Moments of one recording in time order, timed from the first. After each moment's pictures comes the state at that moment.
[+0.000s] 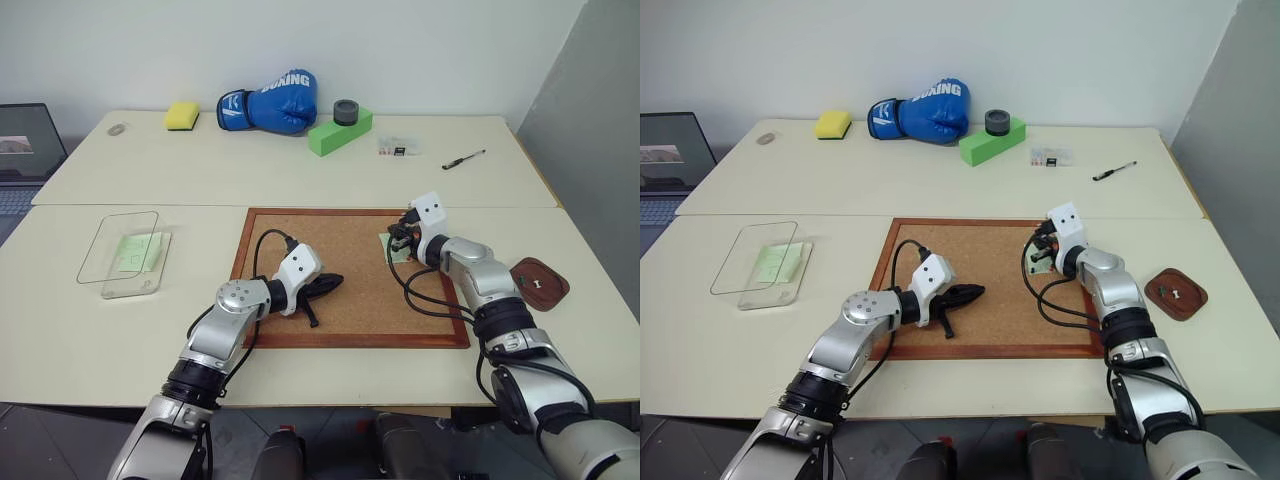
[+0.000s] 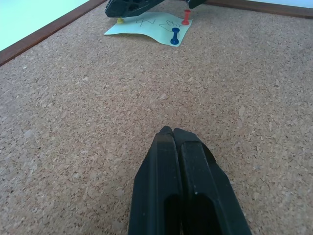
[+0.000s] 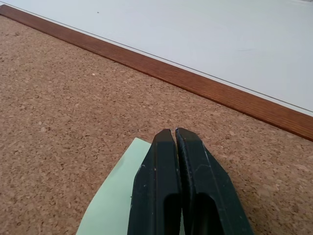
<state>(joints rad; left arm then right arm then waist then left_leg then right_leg) -0.43 0.40 -0.23 0.17 -0.11 0.23 -0.84 -0.79 -0.25 0.04 0.60 0.11 0.35 0.53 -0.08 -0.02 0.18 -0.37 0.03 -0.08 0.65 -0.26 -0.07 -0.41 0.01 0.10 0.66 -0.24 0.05</state>
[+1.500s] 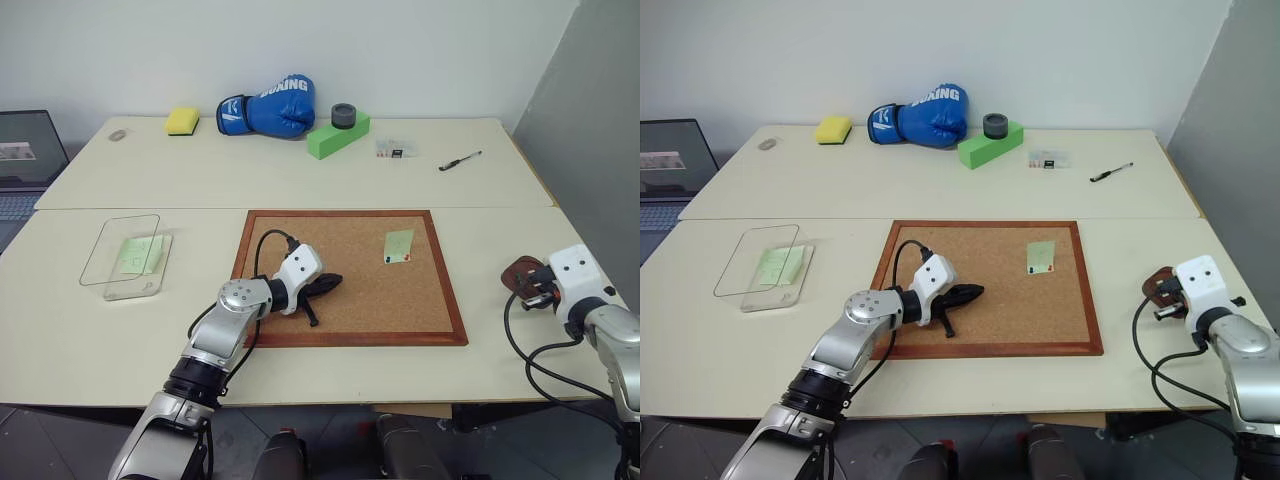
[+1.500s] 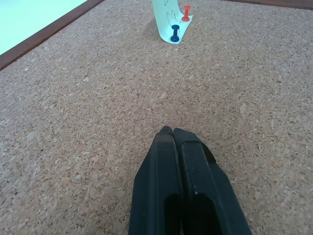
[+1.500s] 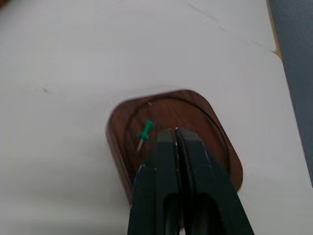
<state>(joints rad) -0.44 0.40 -0.23 0.21 -0.09 0.21 -0.82 -0.06 -0.68 -0.26 -0.18 0.06 0.64 0.41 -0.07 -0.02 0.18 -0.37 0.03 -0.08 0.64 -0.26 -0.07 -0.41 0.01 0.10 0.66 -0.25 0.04</state>
